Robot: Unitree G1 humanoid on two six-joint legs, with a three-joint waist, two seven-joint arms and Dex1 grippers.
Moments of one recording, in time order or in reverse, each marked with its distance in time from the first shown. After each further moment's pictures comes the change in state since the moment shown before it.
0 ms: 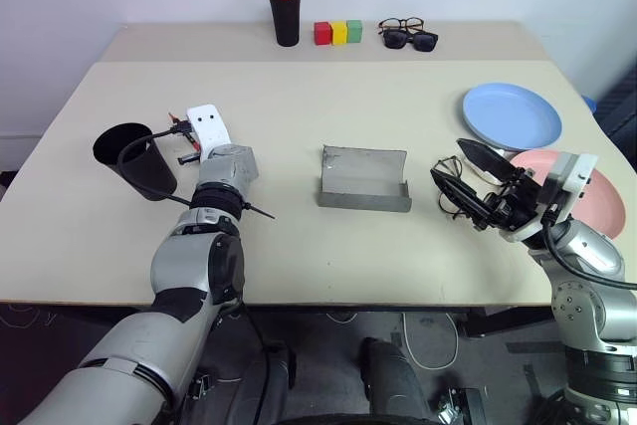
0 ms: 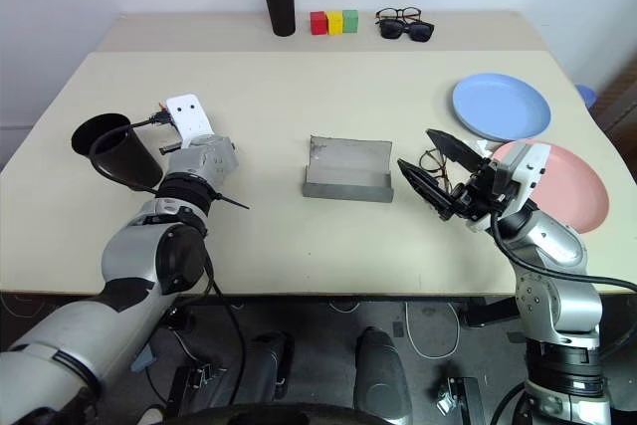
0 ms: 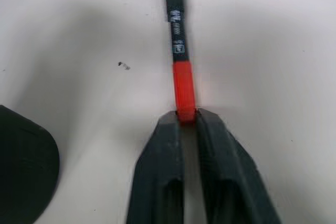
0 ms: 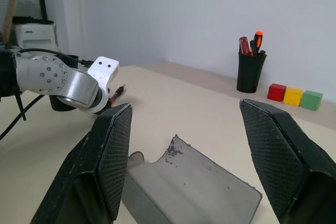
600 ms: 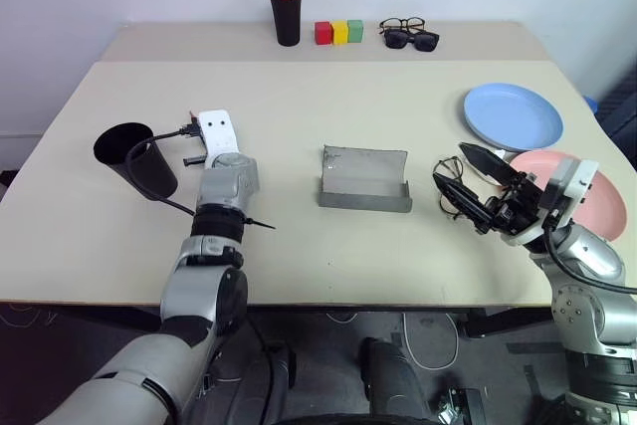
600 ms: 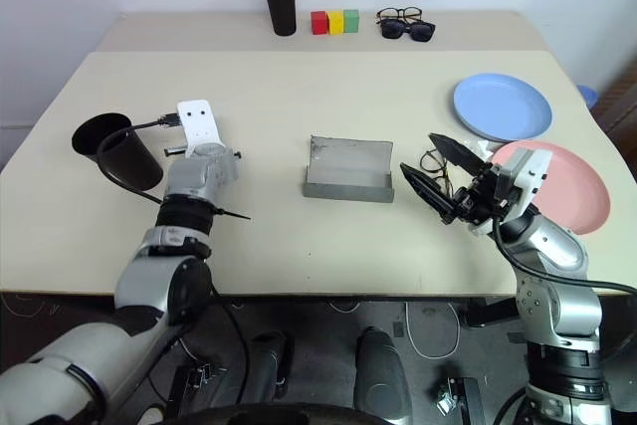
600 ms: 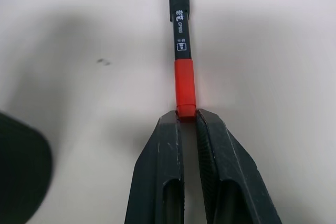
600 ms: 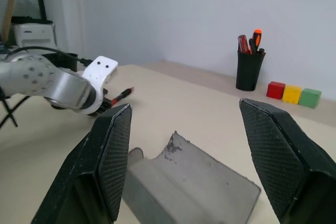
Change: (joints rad) left arm 0.223 -0.043 -0.142 -0.489 0.040 0.317 -0.148; right arm 0.032 0.001 -0.007 0.022 -0.001 -0.036 0.011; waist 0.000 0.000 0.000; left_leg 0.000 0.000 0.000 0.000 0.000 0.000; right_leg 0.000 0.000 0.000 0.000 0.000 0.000
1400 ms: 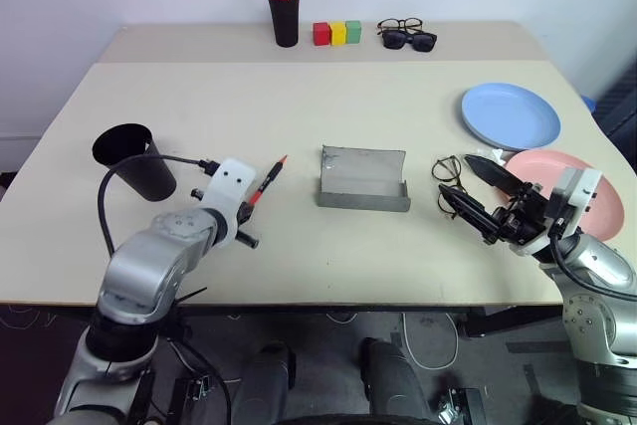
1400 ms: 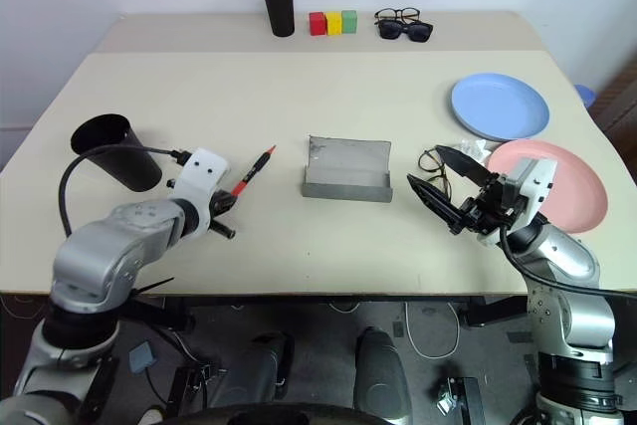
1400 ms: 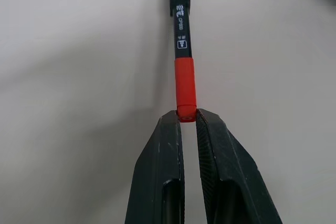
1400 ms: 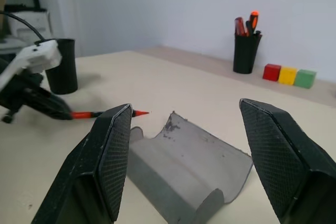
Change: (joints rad) left arm 0.524 0.446 -0.291 -1.191 -0.250 0.728 -0.809; right arm 0.036 -0.041 -0.024 -0.003 0.002 0.029 0.038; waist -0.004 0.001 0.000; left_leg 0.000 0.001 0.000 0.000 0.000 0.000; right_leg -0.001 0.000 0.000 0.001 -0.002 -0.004
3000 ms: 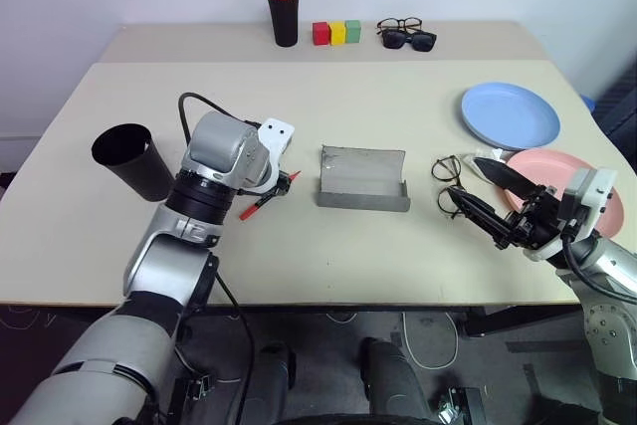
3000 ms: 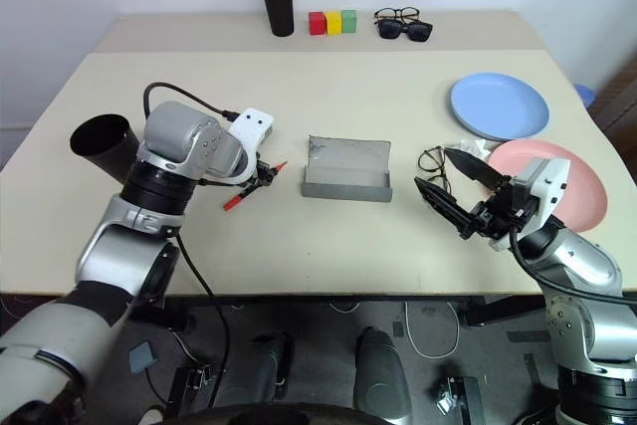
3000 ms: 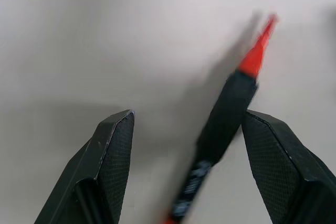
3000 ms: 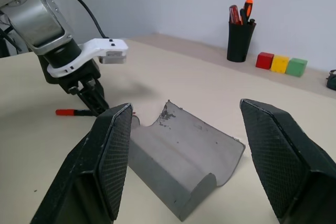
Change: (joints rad) left arm -0.714 -0.187 -0.205 0.900 -0.085 0.166 0.186; right arm 0.065 -0.040 -0.049 -0.105 0.029 0.078 -0.074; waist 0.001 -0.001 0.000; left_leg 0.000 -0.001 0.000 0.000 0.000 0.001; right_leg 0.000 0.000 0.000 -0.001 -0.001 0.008
